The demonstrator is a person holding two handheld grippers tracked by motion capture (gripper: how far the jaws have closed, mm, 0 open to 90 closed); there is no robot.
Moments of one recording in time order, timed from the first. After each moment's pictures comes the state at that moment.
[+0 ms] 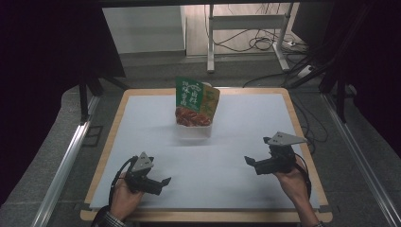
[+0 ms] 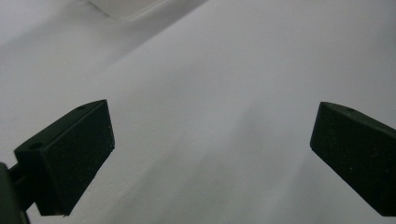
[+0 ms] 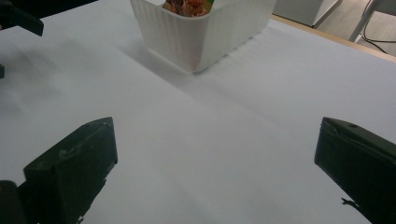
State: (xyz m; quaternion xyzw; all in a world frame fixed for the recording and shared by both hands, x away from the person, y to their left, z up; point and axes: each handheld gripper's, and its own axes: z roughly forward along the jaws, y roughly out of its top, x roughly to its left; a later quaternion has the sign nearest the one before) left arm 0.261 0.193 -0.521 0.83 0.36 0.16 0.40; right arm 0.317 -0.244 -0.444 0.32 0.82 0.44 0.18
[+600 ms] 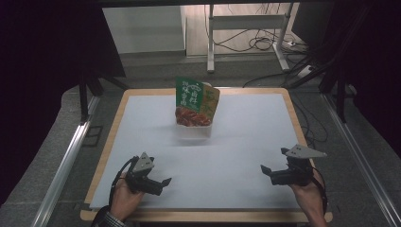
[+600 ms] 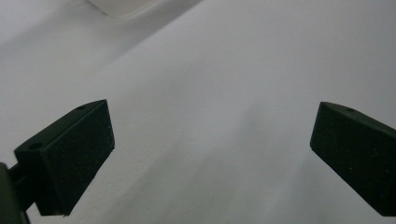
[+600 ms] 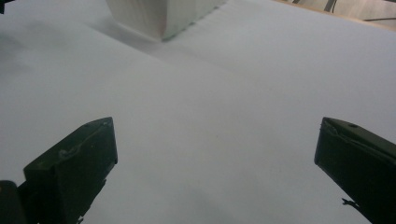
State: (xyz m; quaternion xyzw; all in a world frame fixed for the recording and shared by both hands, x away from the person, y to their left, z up) left arm 0.261 0.191 -0.521 0.83 0.35 0.16 0.39; right arm 0.293 -0.290 -0.464 0.36 0.80 0.42 0.21
